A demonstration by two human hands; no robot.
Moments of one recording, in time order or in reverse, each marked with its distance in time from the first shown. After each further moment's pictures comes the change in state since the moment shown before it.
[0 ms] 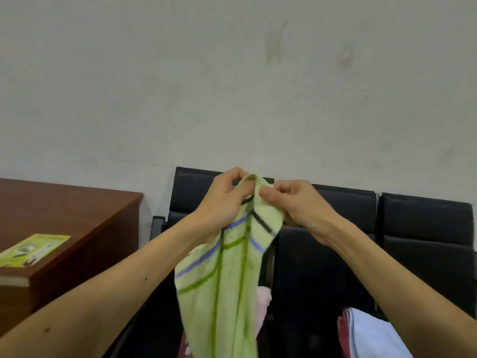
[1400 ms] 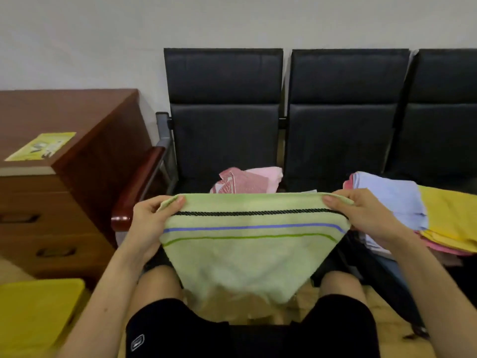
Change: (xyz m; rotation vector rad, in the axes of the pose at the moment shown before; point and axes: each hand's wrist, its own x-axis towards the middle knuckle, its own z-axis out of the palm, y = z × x) left_hand -0.216 -0.162 -0.081 -0.050 0.306 -0.565; right_hand -0.174 0.219 0.009 -0.061 0.092 0.410
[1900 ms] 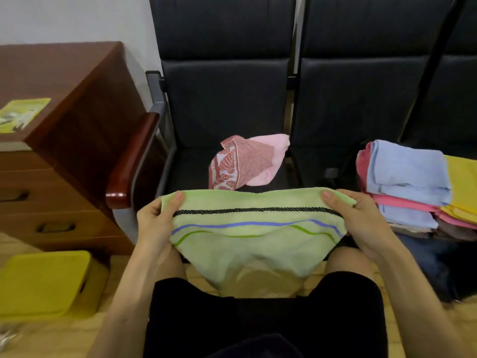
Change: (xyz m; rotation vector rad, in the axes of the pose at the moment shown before) left_hand -0.006 -0.042 0.016 -0.110 0.225 -0.203; right_hand -0.010 0.024 0.054 0.378 0.085 0.129
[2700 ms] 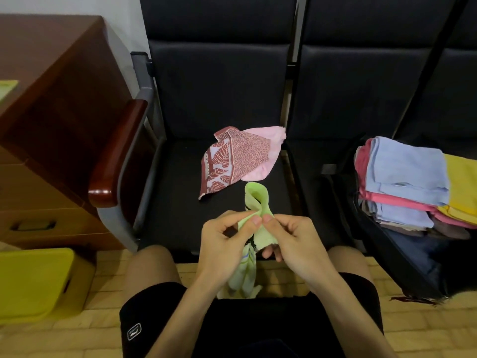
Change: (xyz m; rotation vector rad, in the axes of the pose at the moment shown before) left_hand -0.051 -0.025 0.067 0.195 -0.400 0.169; right_hand -0.023 -0.002 0.103 -0.112 -0.134 0.069
